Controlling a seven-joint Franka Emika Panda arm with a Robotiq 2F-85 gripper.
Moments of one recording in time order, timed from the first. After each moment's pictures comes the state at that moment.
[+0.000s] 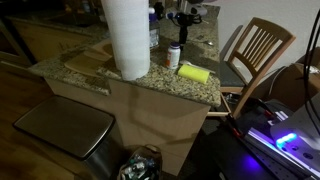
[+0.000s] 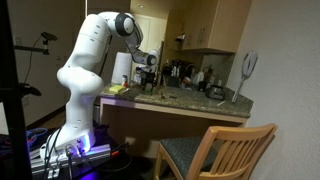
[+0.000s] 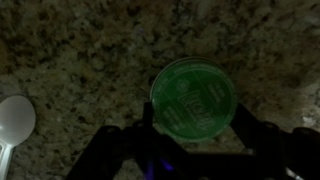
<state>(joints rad) 0.18 0.29 0.10 -1.92 0.01 2.24 2.37</state>
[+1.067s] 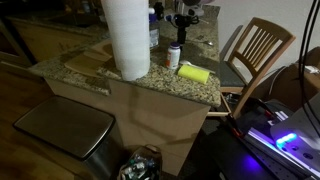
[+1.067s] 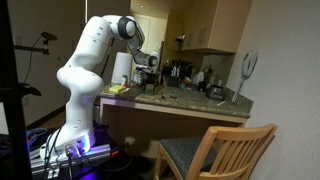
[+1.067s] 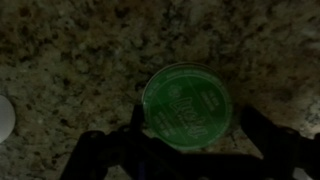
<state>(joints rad) 0.18 0.35 0.09 -1.85 -0.01 2.21 2.32</state>
